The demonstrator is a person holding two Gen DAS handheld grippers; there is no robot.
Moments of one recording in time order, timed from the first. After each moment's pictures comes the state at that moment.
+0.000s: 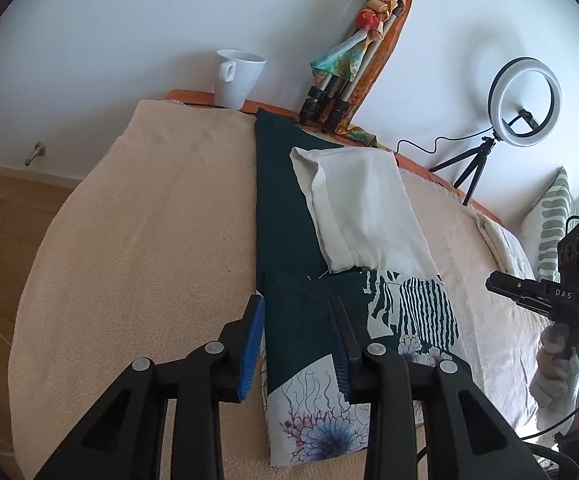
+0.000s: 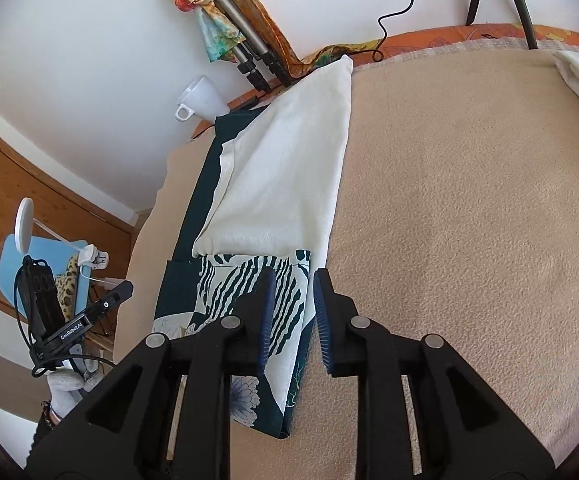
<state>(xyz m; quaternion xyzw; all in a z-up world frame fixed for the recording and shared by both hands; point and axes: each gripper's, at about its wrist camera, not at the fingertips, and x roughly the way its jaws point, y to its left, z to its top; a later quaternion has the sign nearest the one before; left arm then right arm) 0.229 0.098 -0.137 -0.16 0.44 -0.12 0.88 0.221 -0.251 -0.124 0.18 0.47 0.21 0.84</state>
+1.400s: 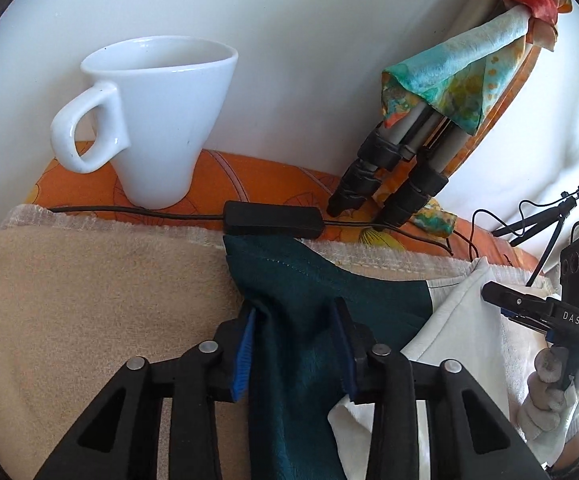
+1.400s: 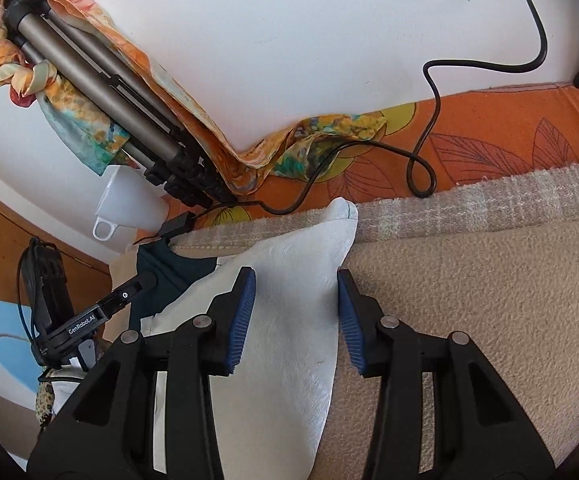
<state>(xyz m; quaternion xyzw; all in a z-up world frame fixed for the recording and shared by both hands) 0.527 0.084 -0.199 -0.15 0.45 -0.14 0.87 0.482 -0.233 -0.169 0.21 0.46 0.21 0.84</state>
